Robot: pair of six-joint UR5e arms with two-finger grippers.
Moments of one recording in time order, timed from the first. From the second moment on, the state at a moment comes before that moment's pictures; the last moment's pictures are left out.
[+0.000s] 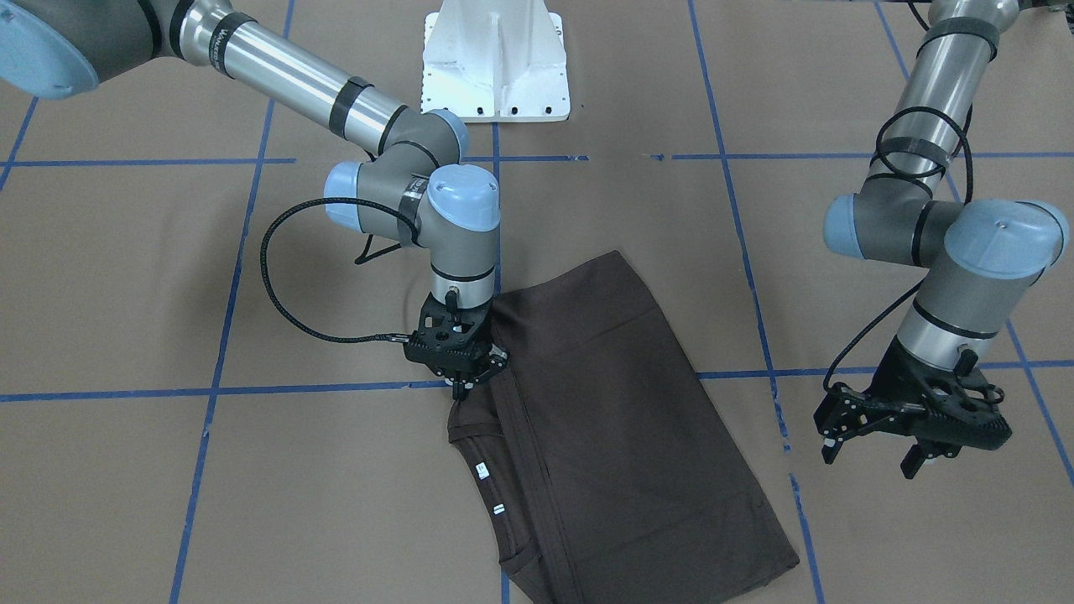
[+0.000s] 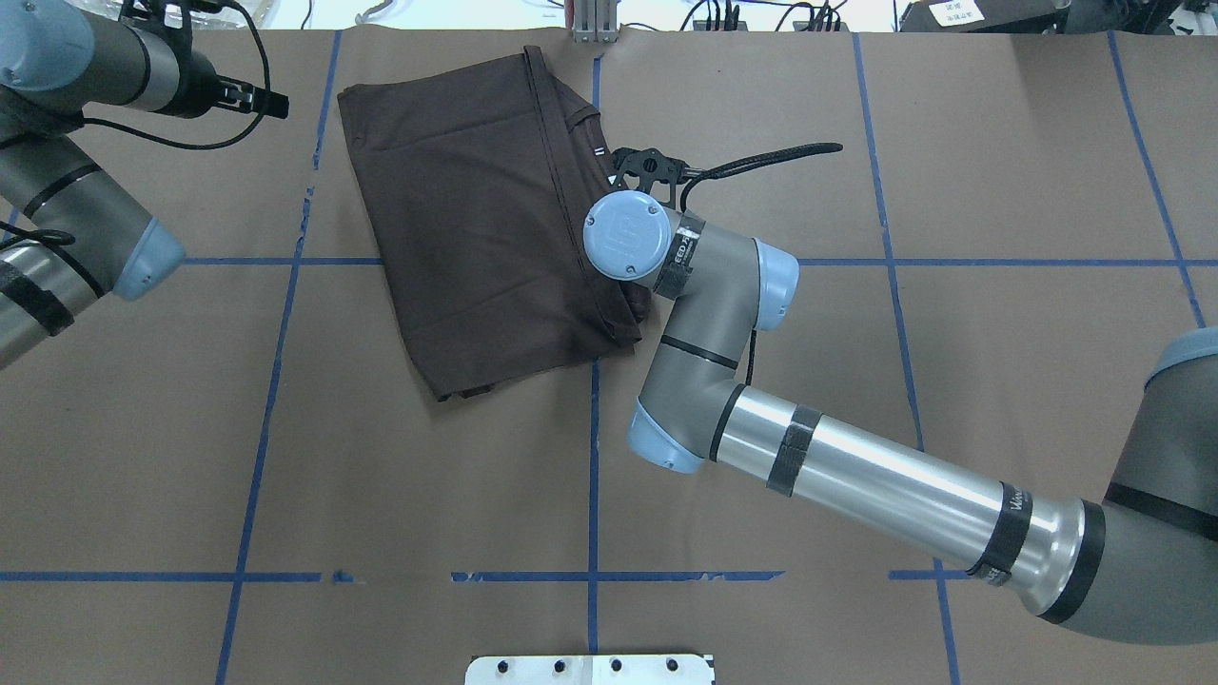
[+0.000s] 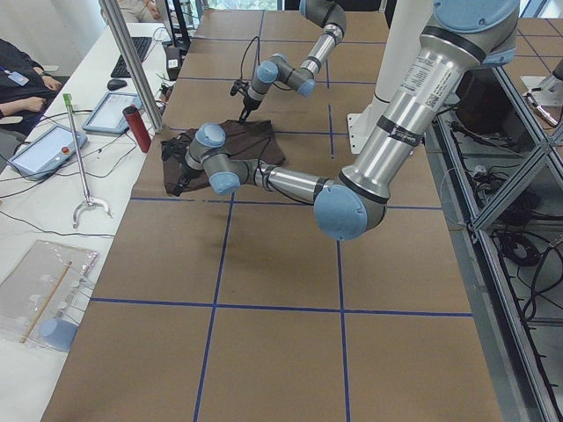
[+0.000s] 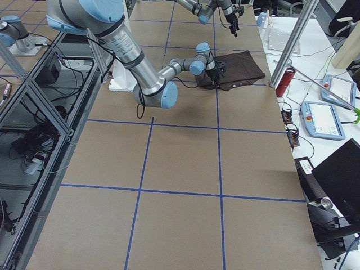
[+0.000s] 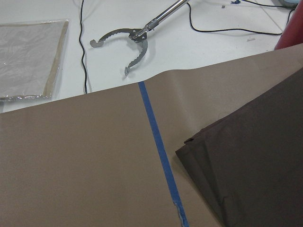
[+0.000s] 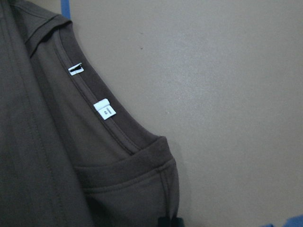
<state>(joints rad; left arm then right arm) -1.03 -2.09 -1.22 -2.40 -1.86 -0.69 0.54 -0.68 1.17 -1.28 1.48 1.43</state>
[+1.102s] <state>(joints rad) -1.02 -2.09 -1.23 -2.40 -1.86 -0.69 0.40 -1.03 1.66 -1.40 1.36 1.43</state>
